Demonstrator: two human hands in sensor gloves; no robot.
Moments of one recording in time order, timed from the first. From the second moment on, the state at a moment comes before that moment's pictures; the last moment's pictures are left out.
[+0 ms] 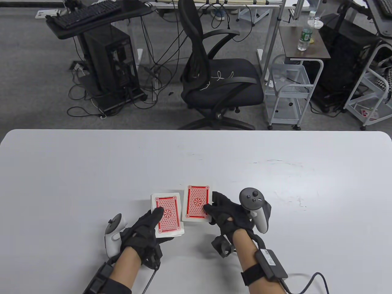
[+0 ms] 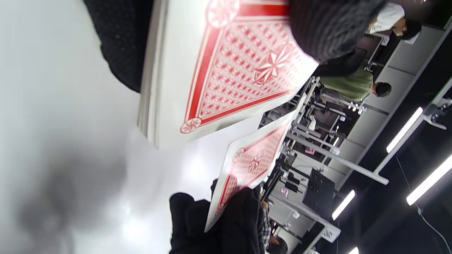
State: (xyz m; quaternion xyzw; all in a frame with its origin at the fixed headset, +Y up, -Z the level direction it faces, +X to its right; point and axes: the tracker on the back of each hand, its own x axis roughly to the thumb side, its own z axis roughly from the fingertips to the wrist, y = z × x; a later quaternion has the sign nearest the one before) left_hand -0.215 -0.808 -0.340 -0.23 0.11 0.78 0.57; right_hand 0.114 -0.741 -0.399 0.01 0.11 0.86 0.50
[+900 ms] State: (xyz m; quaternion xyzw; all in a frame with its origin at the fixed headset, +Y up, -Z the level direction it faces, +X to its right) left_hand -0.220 -0.811 -0.350 -0.20 0.11 0.78 0.59; right_hand 0.082 -0.723 -0.453 0.00 0.10 0.96 0.27
